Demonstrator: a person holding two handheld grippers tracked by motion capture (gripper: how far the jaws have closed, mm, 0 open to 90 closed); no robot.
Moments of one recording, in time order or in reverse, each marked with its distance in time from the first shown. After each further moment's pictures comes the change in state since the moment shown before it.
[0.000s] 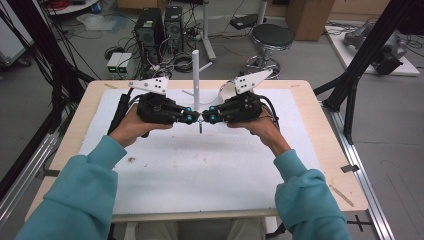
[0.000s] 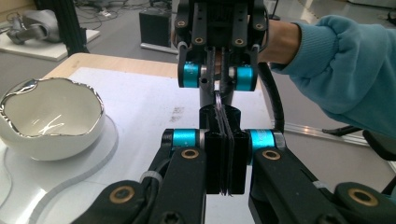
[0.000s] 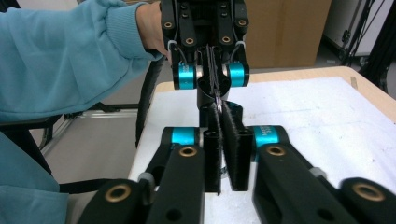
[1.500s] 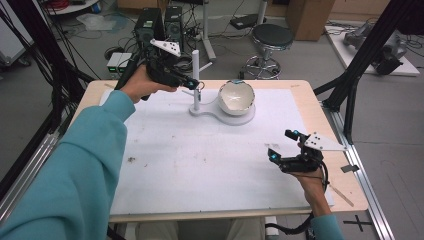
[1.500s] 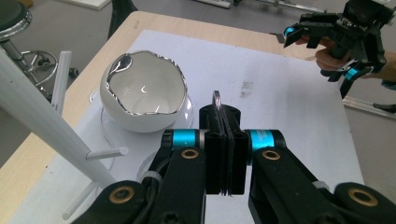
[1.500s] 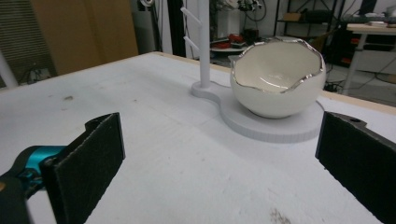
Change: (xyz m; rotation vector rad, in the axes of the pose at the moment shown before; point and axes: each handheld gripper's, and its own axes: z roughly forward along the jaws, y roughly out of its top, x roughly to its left) left arm 0.092 0.048 0.006 0.224 0.135 -0.042; right arm 0.086 -0.174 -0.111 -0.186 -0.801 0.166
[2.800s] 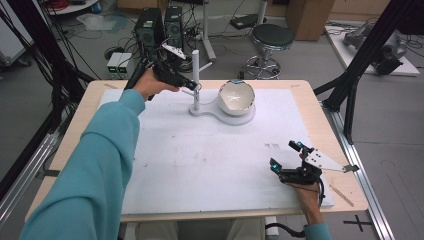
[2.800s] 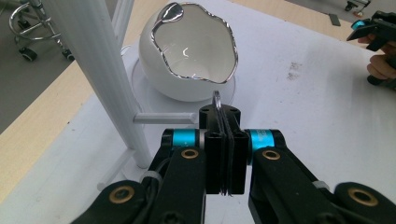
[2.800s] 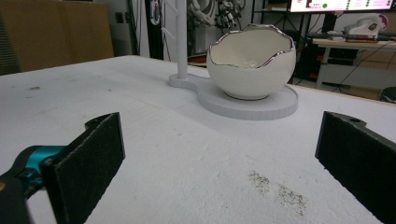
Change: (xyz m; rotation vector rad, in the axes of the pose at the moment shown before) left arm 0.044 -0.024 0.034 0.097 0.072 -0.128; right arm 0.000 -0.053 -0.008 -0.084 -0.095 -0.034
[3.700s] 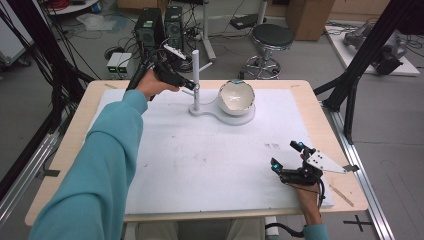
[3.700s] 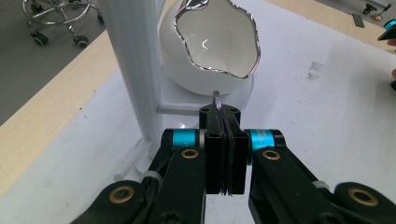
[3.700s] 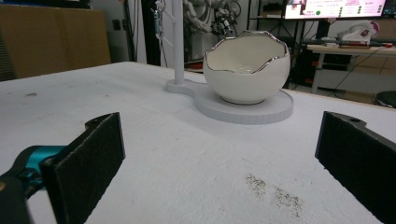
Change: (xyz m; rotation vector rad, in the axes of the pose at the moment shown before) left arm 0.012 -0.005 0.008 0.020 0.048 -0.053; right arm 0.001 -0.002 -0.003 -0.028 -0.014 0.012
